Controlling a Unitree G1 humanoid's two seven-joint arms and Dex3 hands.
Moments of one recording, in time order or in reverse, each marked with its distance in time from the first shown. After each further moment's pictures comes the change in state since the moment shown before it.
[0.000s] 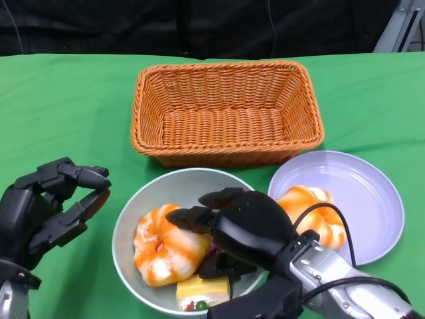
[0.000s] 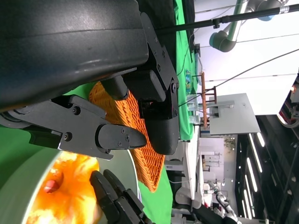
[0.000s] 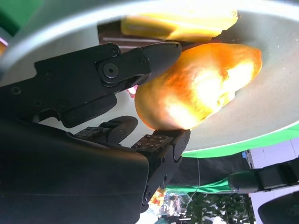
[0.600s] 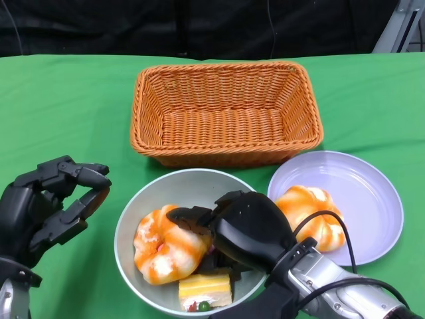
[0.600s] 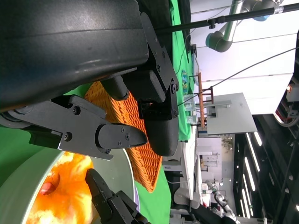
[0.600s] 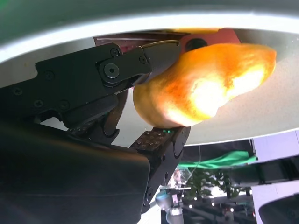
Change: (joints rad) left arm -0.005 -0.001 0.000 0.008 0.001 -0.016 0.001; right arm -0.046 0.021 0.051 0.177 -0.034 -0.062 -0.266
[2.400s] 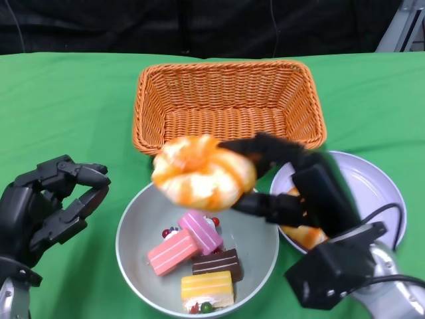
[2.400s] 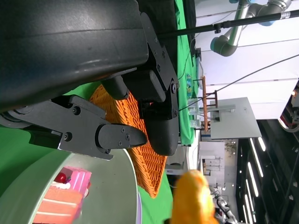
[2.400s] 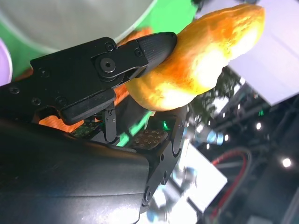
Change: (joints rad) left arm -0.011 0.003 0.000 0.023 0.003 0.004 0.017; right arm 0.199 0.000 -0.491 -0.283 0.504 -0.312 0.125
